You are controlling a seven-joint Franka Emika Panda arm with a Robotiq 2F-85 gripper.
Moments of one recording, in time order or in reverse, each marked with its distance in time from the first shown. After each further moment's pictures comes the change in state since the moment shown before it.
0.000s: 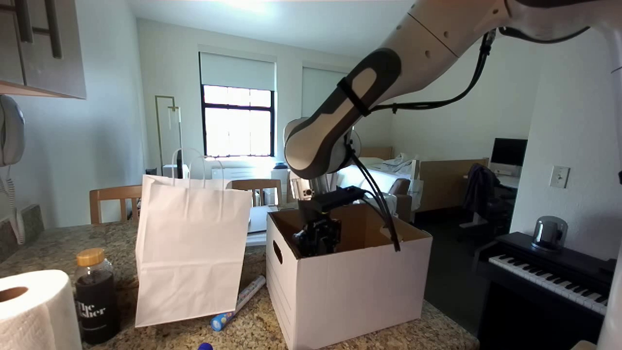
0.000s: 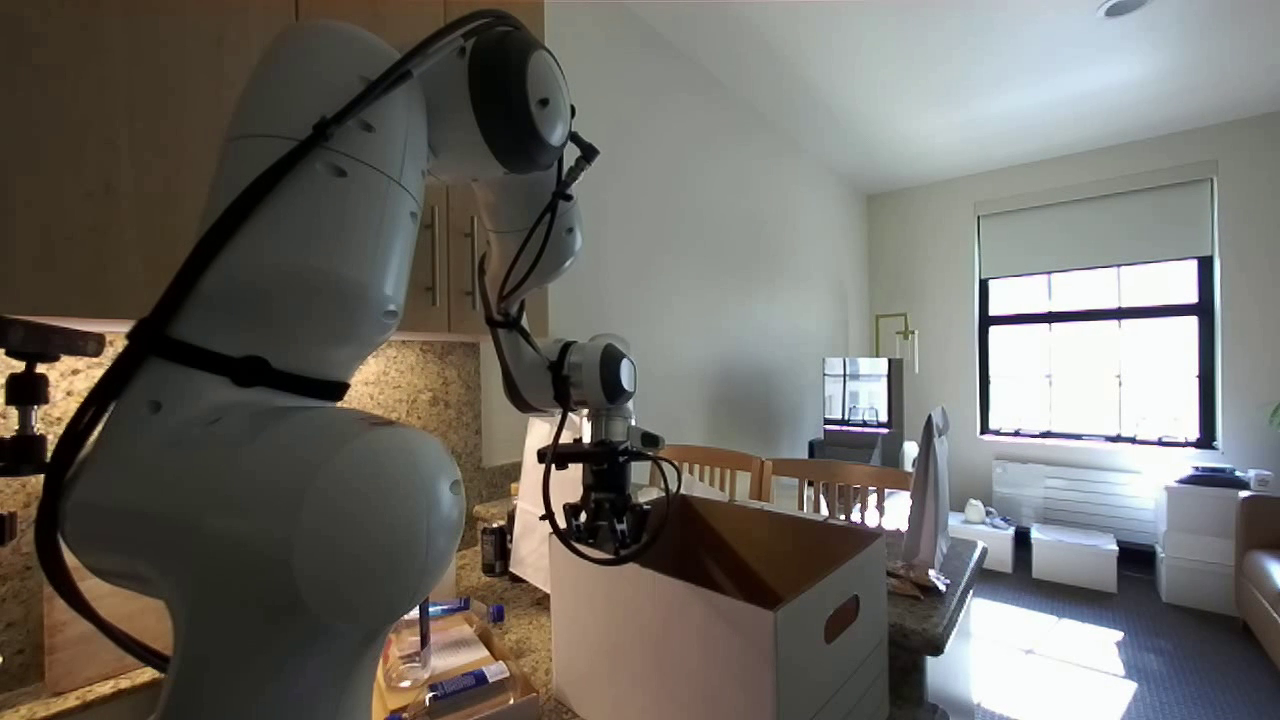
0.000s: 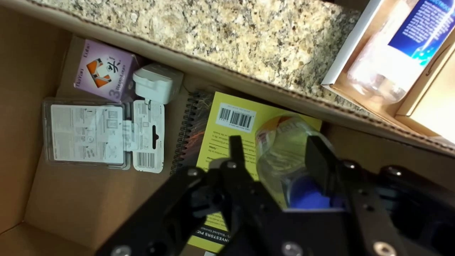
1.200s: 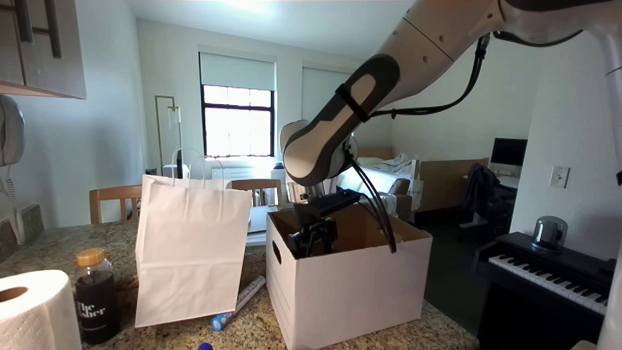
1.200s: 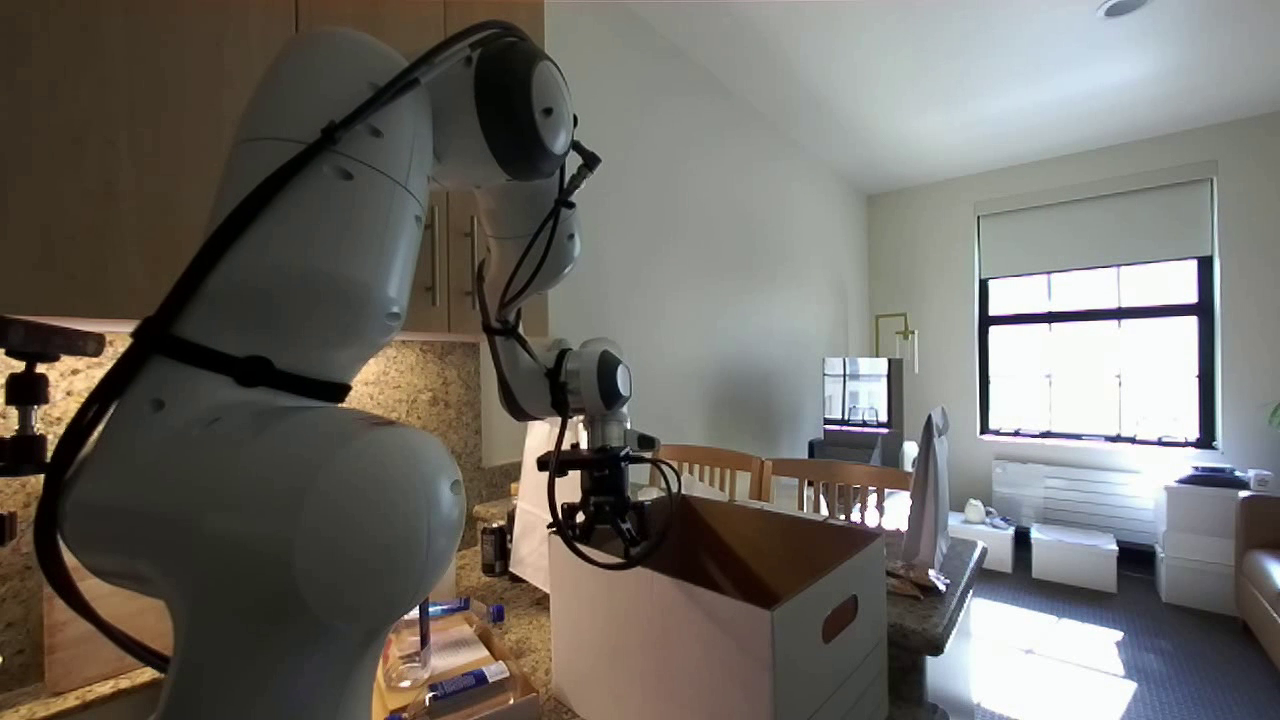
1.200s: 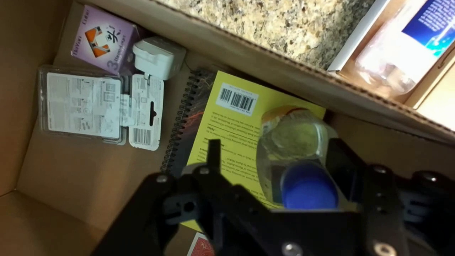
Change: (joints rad) arm 0.003 0.021 0.013 0.001 -0.052 0.064 -0.013
